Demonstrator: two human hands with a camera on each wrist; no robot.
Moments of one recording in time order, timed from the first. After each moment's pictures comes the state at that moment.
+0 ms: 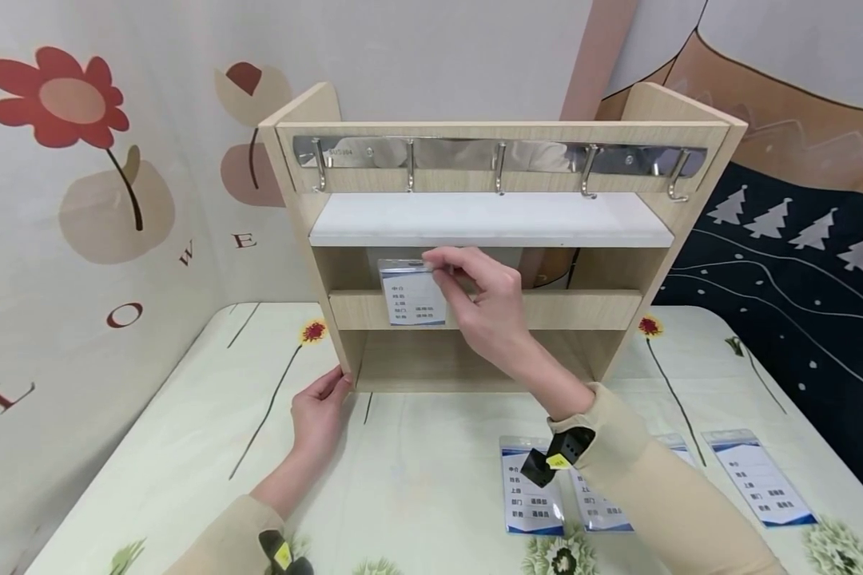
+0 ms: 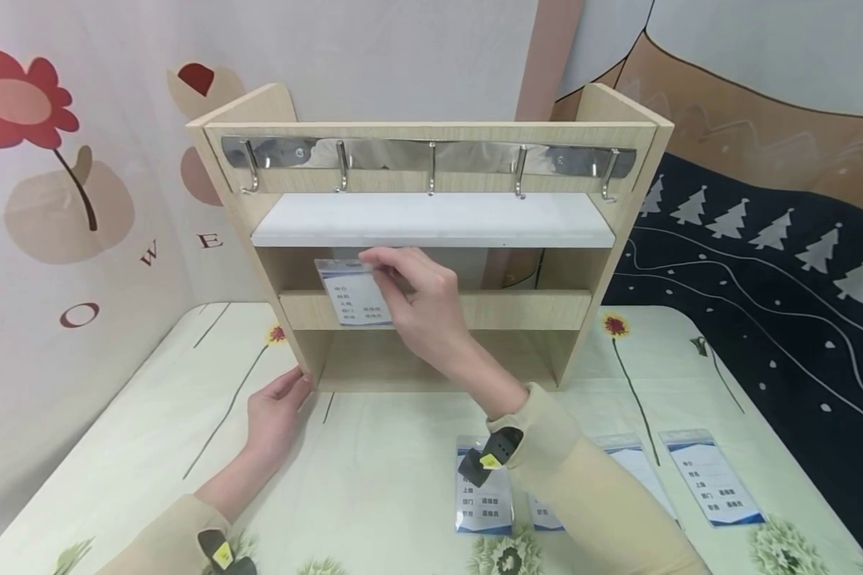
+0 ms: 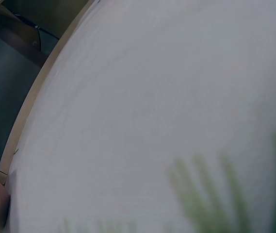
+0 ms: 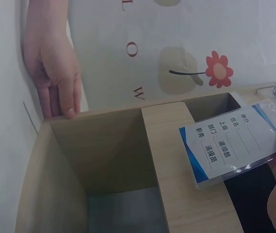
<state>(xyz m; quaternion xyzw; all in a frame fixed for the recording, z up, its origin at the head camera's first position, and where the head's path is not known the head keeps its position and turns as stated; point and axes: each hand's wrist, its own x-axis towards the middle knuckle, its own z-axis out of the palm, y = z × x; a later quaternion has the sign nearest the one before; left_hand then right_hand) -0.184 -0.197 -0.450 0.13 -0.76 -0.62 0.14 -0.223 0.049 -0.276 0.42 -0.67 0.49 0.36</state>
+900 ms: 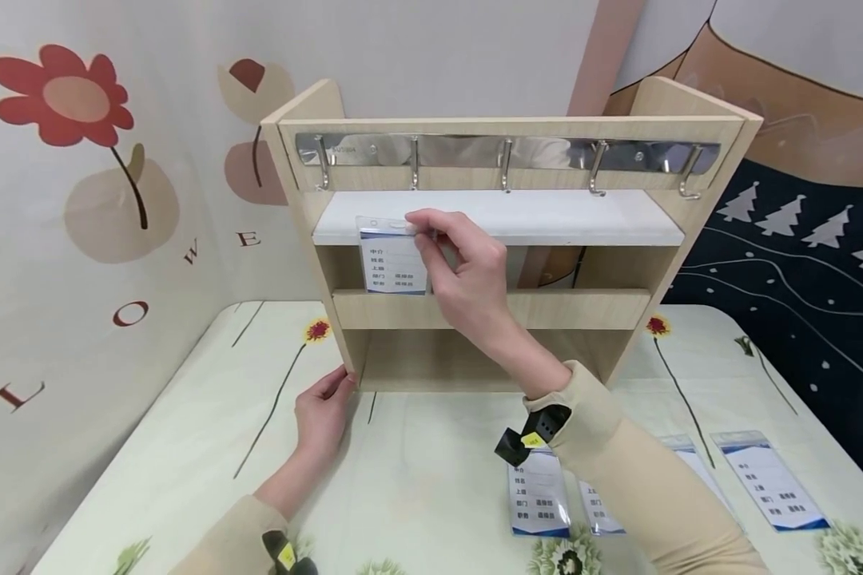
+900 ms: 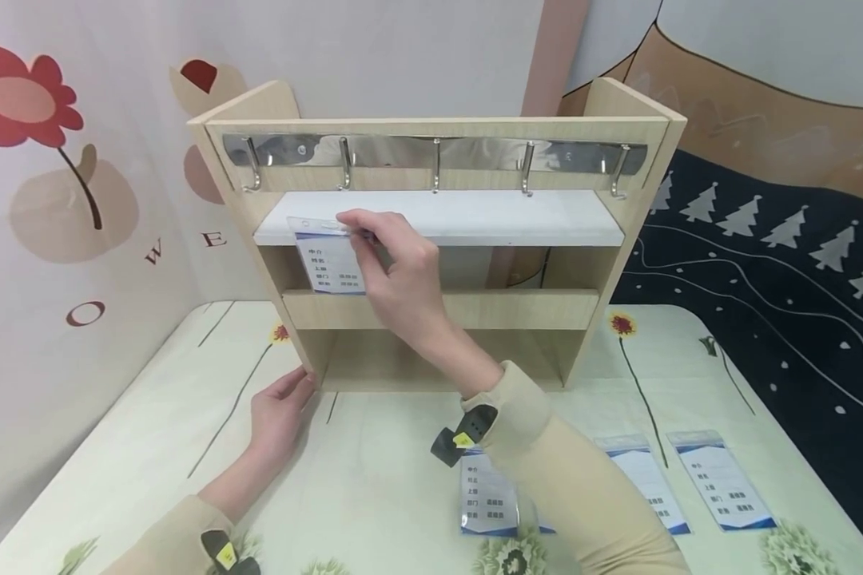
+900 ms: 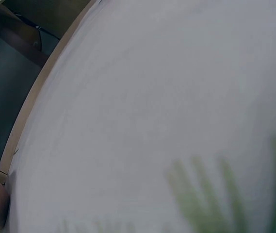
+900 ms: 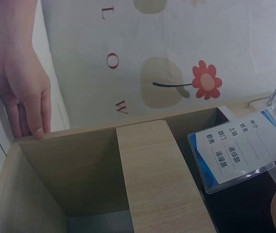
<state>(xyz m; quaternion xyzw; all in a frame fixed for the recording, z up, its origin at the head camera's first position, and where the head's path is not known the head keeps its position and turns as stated) -0.181 -0.194 -0.447 0.15 -0.77 -0.61 0.13 -0.234 0.020 -0.252 0.42 -0.62 0.51 0.42</state>
